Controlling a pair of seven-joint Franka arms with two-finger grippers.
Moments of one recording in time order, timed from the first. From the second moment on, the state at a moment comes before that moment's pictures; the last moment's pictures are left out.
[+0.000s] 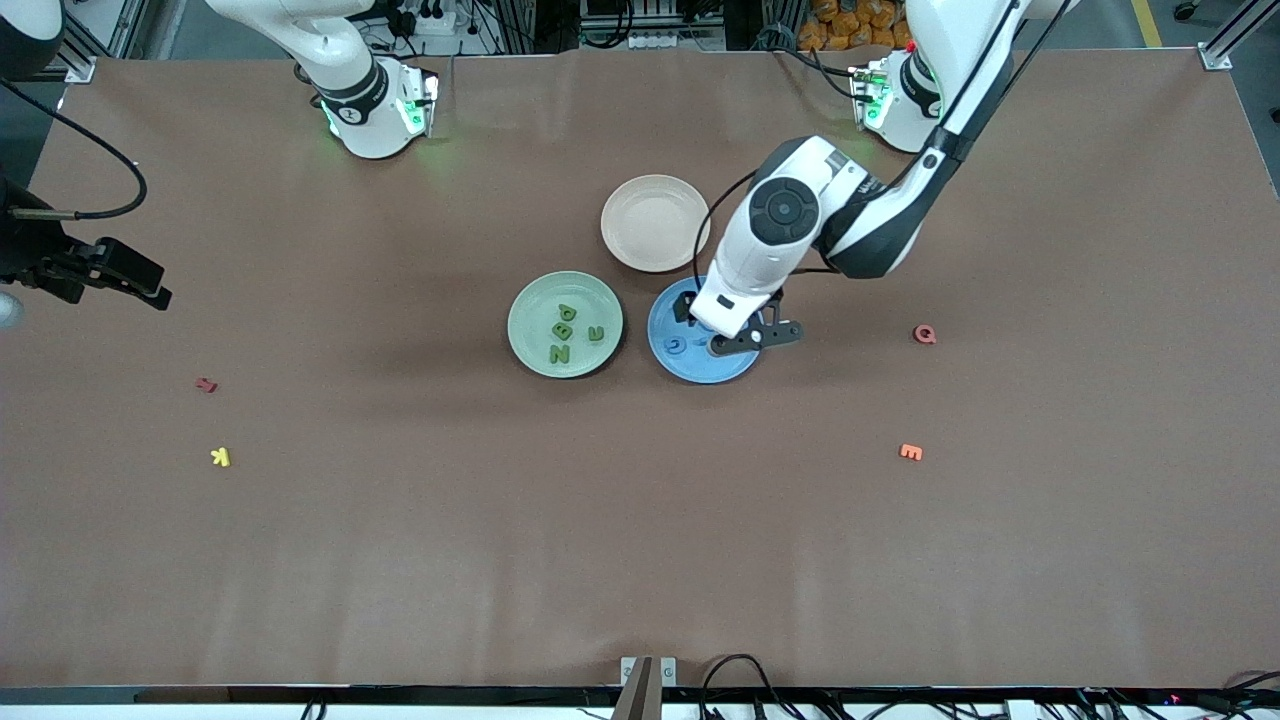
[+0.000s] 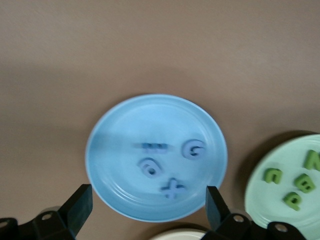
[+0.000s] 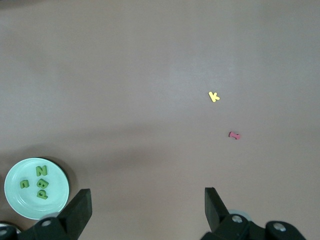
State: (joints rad) left arm -0.31 0.41 -0.40 -1.87 0.03 2.23 -0.89; right arm 0.05 0.05 -0.06 -1.52 0.00 1.60 0.09
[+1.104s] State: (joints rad) left arm -0.19 0.20 -0.09 -1.86 0.07 2.03 -0.28; right arm 0.05 0.06 -0.06 -1.52 0.00 1.60 0.09
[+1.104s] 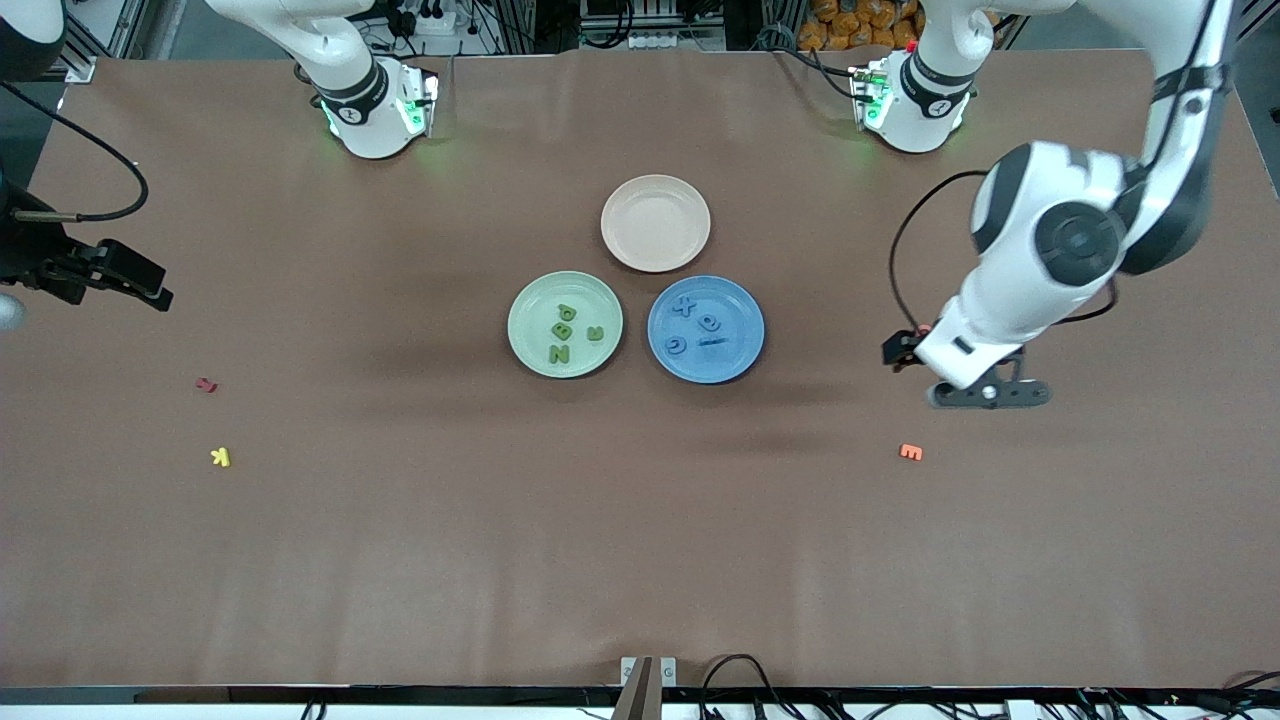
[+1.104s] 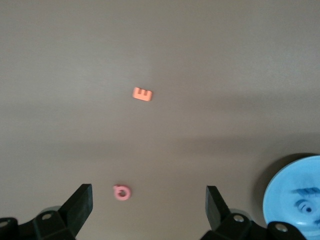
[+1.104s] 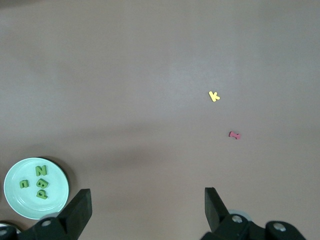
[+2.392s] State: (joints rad) left arm -0.11 -0.05 -0.06 -1.61 0.03 1.60 -0.19; right arm 0.05 0.06 -0.05 -1.52 0.00 1.61 0.09
